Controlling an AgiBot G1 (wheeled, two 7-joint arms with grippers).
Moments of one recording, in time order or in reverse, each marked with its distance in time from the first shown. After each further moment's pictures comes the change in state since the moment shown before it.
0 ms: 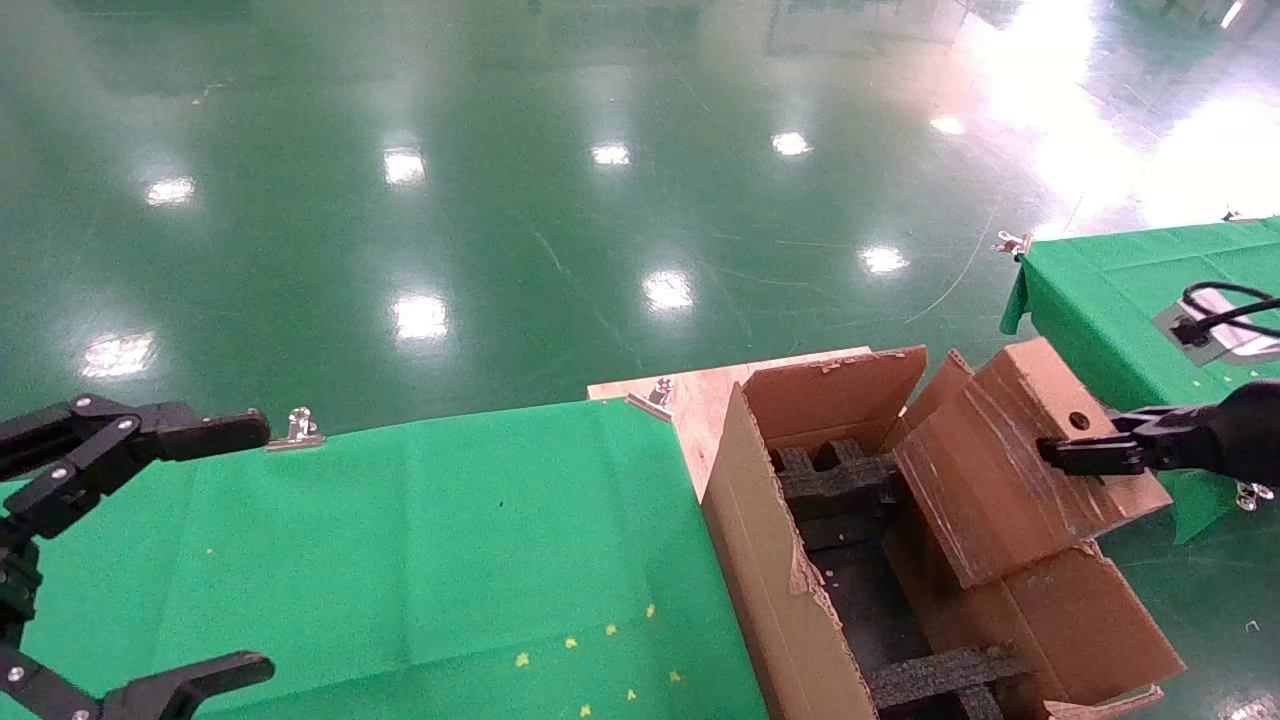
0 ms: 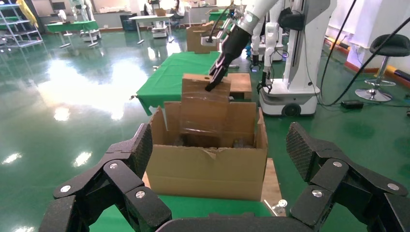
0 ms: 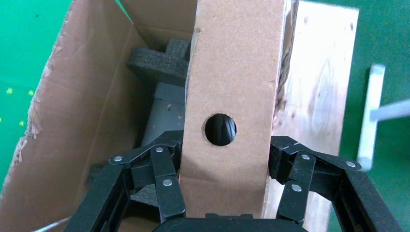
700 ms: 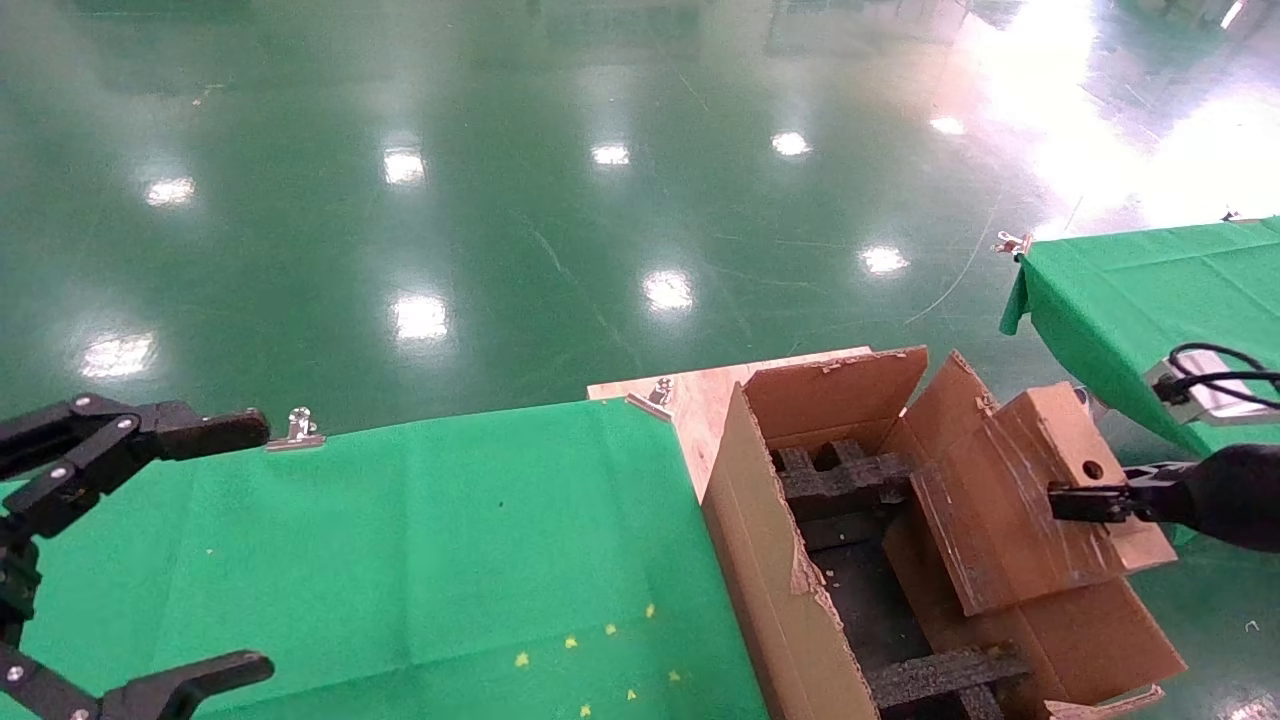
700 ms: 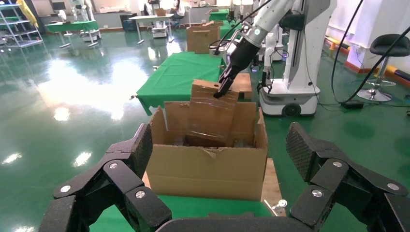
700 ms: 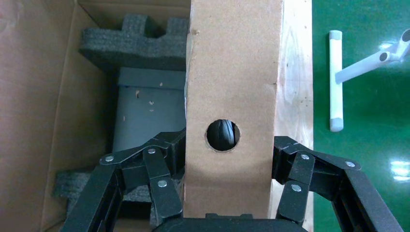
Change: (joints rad) left arm 0.000 0.000 0.001 0.000 0.000 0.000 0.000; right arm -0.057 0.182 -0.086 0.541 -0.284 0.365 0.542
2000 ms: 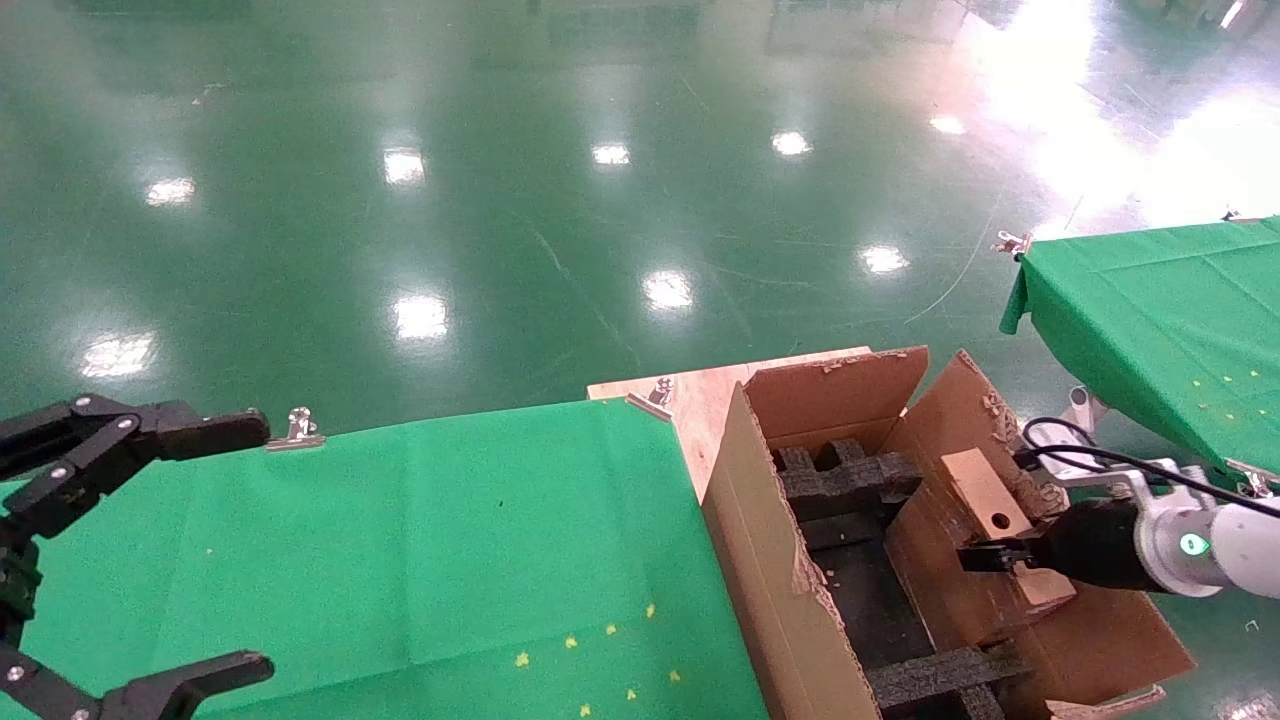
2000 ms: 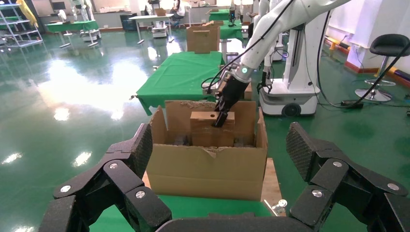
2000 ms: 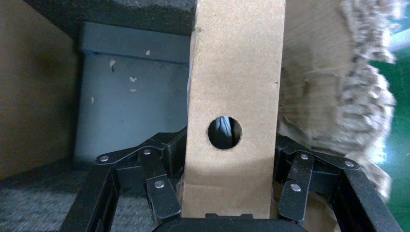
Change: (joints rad) left arm 0.000 0.000 0.001 0.000 -0.001 0.000 0.001; right arm -0.285 -0.254 -0.134 -0.127 0.016 0.332 0.084
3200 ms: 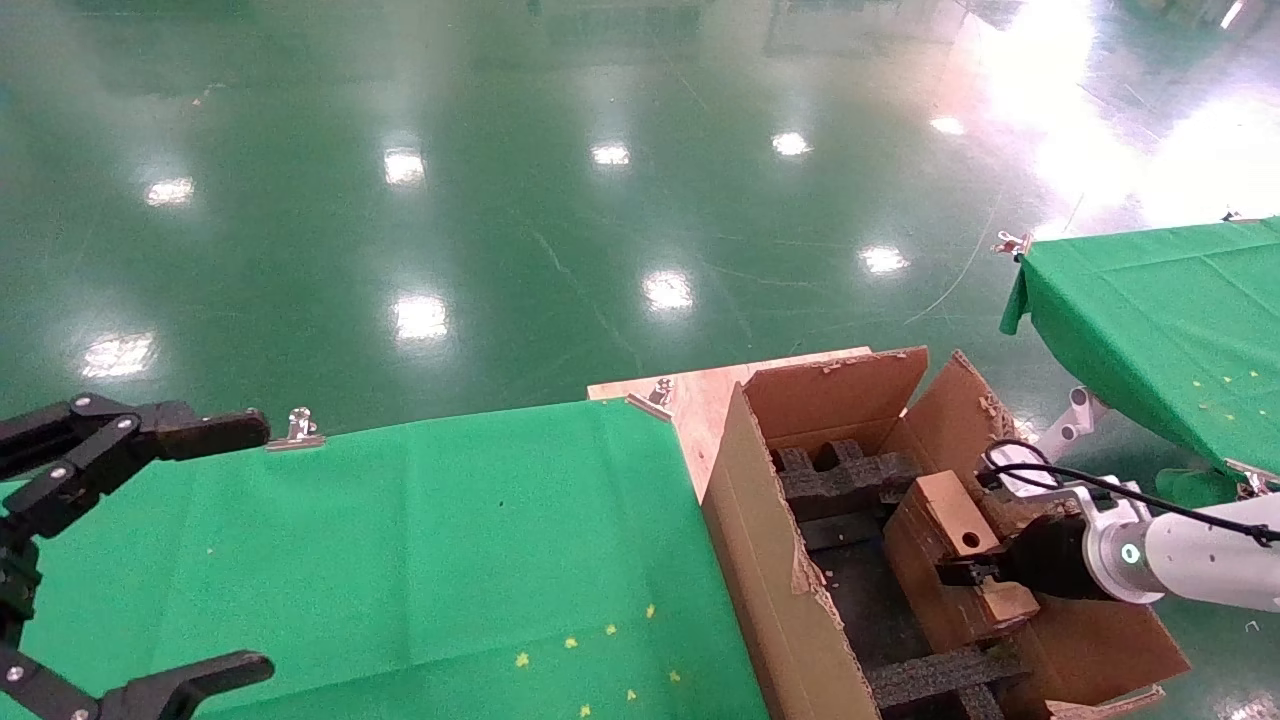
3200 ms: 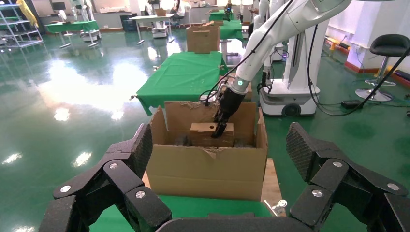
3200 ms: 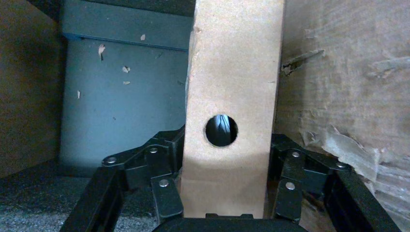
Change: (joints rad) left arm 0.000 0.000 0.001 0.000 -0.001 0.000 0.000; right arm -0.125 -0.141 0.020 -0.189 0.119 0.022 -0.106
